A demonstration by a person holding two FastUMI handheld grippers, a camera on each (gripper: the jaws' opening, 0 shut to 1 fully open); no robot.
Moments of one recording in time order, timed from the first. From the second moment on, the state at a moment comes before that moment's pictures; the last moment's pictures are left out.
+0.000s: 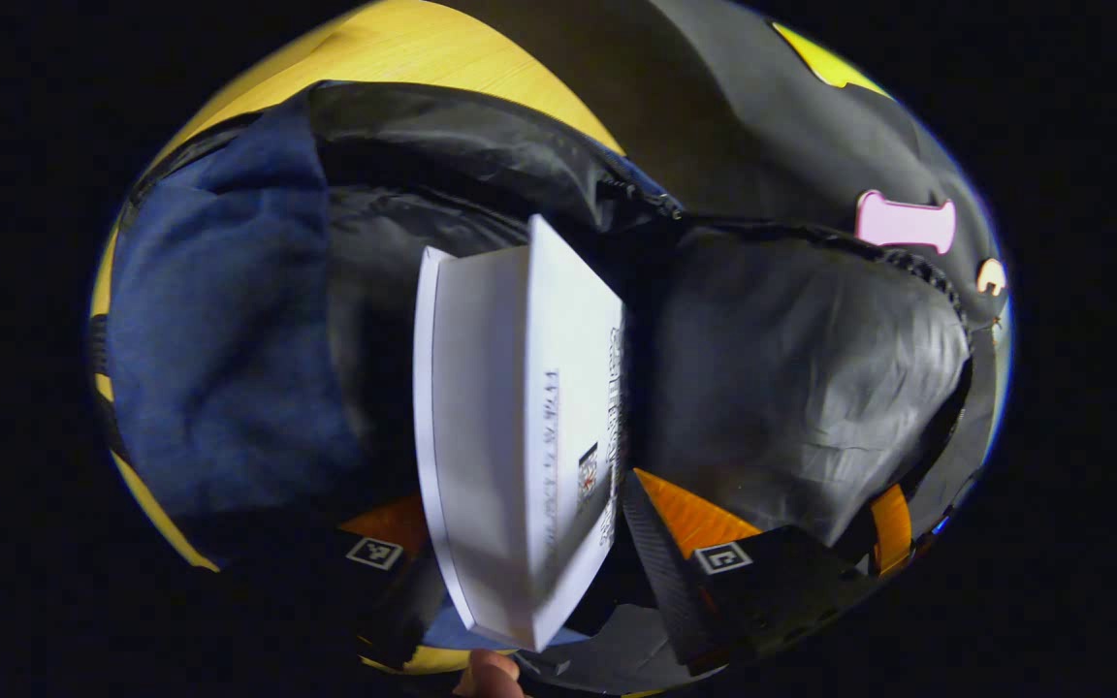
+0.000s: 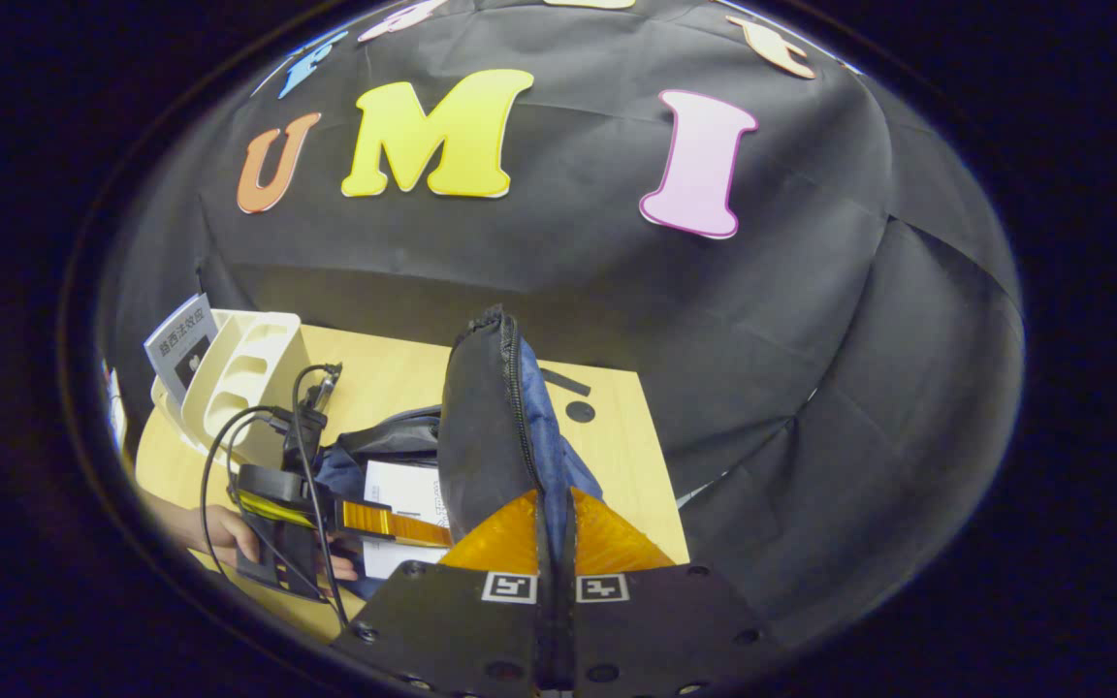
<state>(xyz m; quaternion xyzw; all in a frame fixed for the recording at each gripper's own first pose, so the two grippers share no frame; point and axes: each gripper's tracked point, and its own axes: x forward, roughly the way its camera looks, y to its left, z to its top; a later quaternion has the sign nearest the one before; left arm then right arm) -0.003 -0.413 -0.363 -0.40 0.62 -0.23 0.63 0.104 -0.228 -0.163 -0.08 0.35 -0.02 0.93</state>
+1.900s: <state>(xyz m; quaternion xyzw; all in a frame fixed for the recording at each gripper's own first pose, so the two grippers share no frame) 0.113 0.056 -0.147 -0.09 0.53 -0.05 0.84 0.081 -0.204 -0.168 -0.10 0.34 -0.03 0.93</state>
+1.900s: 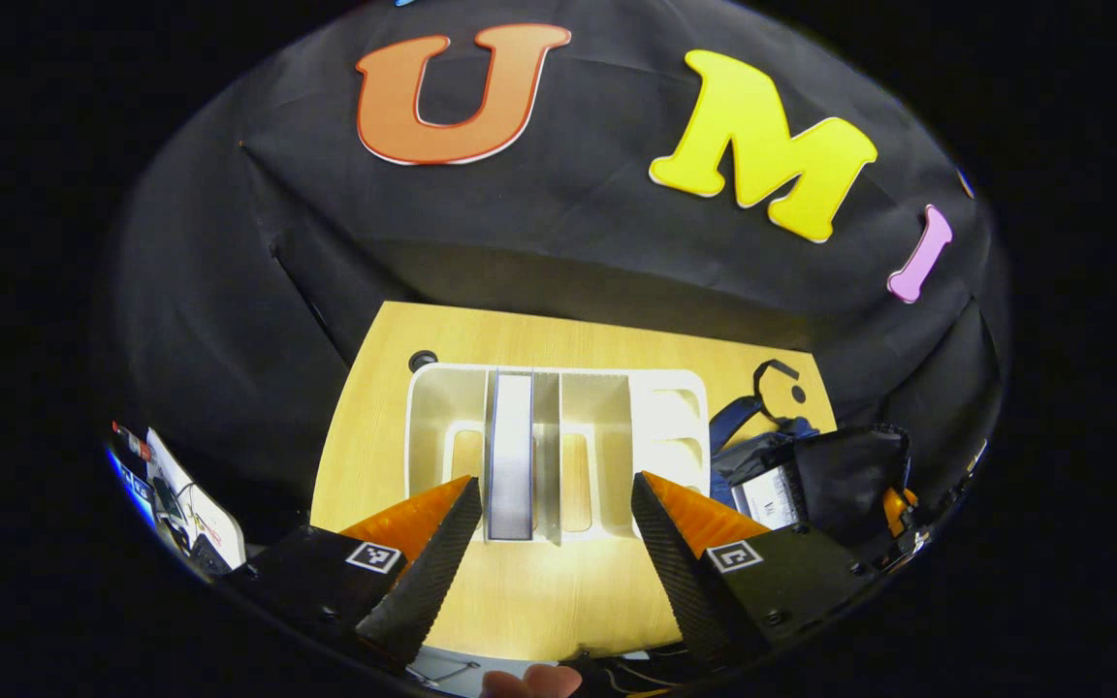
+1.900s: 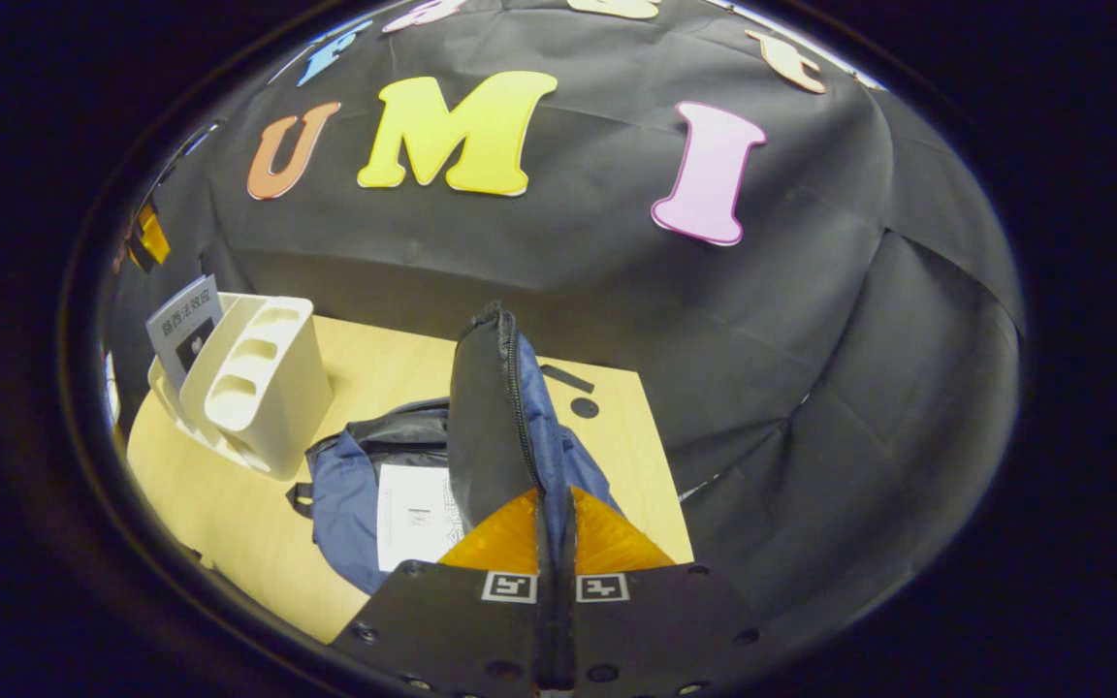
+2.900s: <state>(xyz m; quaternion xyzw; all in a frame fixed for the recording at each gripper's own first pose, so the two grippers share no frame) 0.105 0.067 -0.277 -0.05 0.72 -0.04 0.69 0.078 -0.208 -0.181 -0.09 0.34 -0.04 0.93</state>
